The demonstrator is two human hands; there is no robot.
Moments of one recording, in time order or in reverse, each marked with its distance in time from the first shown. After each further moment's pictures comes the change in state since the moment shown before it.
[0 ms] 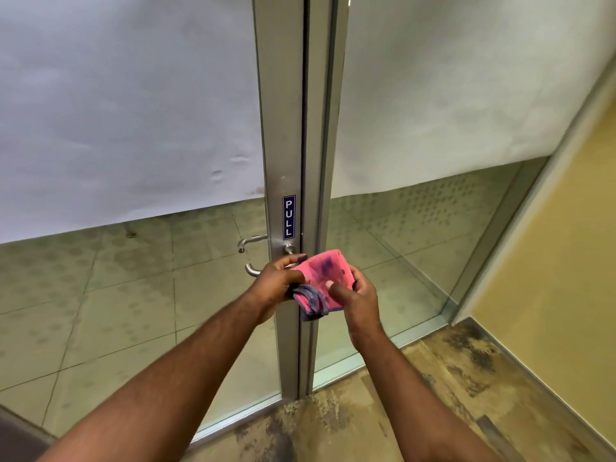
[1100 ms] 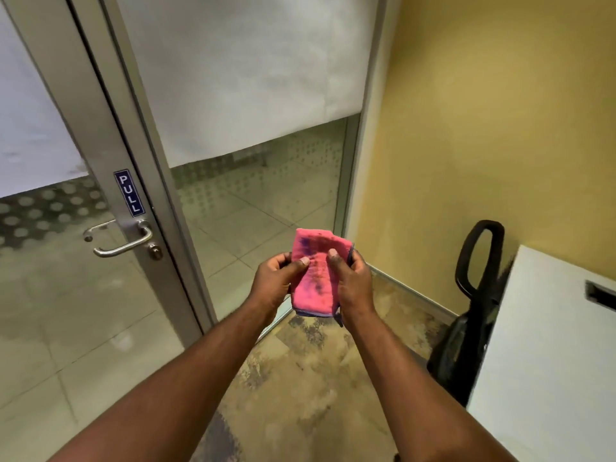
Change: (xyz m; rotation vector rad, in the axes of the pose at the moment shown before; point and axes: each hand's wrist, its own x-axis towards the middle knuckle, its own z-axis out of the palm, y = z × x) left_hand -0.145 -0.090 0.260 -0.048 -0.297 0.115; right_hand -0.199 -0.067 -0.231 0.087 0.526 -0.053
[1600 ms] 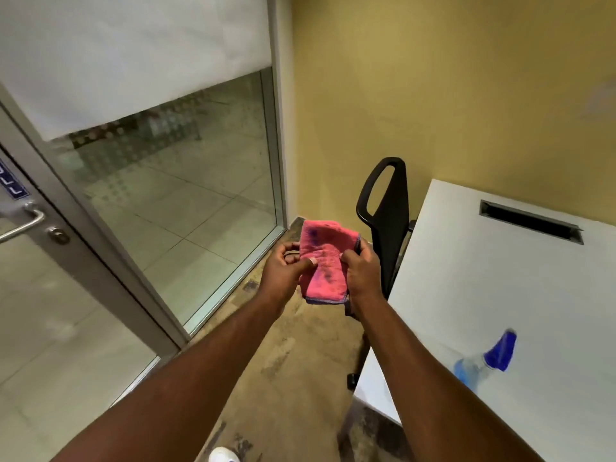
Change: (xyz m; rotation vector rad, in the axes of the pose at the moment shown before) left_hand -0.112 -0.083 0.184 0.115 -0.170 -0.075; right_hand -0.091 -0.033 -0.226 -0.173 0.272 0.036
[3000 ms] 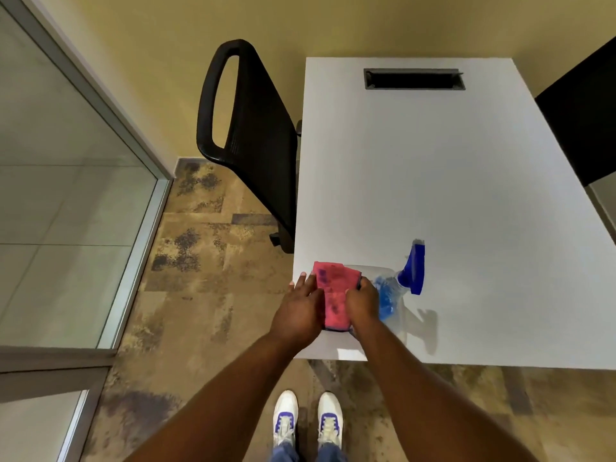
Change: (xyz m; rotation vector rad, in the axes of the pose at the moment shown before) left_hand 0.006 -0.246 0.180 1.294 -0.872 0.410; right_hand 0.015 0.231 -0.225 -0.450 0.551 0.698
